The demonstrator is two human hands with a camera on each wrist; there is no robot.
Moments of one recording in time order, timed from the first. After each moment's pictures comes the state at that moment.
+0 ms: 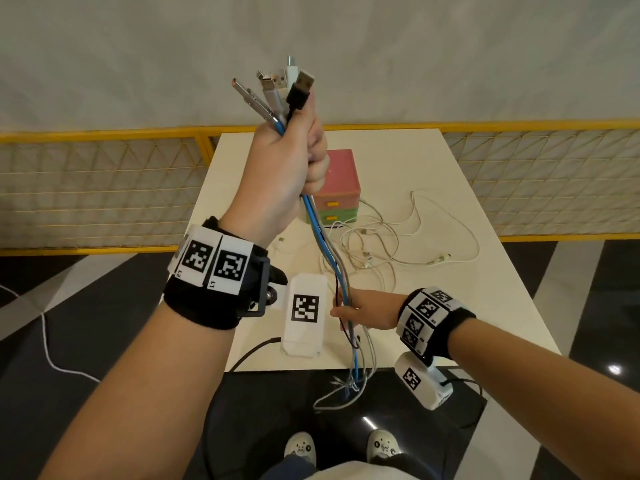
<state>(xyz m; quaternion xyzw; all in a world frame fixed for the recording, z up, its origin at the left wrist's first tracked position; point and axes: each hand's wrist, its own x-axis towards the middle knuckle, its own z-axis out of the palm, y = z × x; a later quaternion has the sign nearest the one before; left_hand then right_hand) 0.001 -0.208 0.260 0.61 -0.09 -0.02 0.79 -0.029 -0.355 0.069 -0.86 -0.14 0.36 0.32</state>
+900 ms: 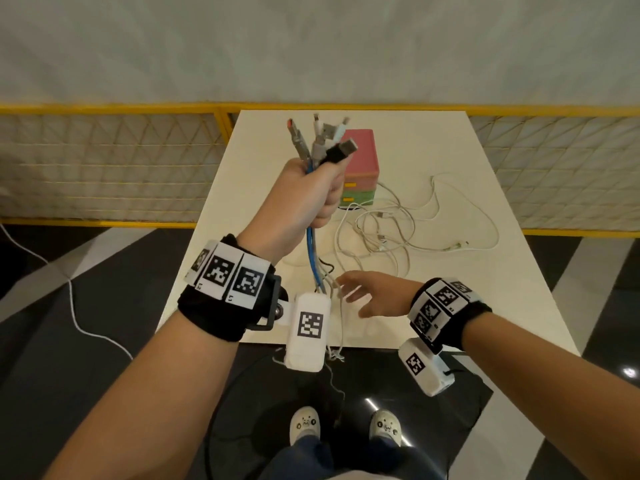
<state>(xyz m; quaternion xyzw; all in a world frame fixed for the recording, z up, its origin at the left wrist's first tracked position) -0.024 -0.193 0.215 0.71 -0.07 -0.11 0.69 -0.034 -0.359 0.056 -0.83 -0.17 0.37 0.38</state>
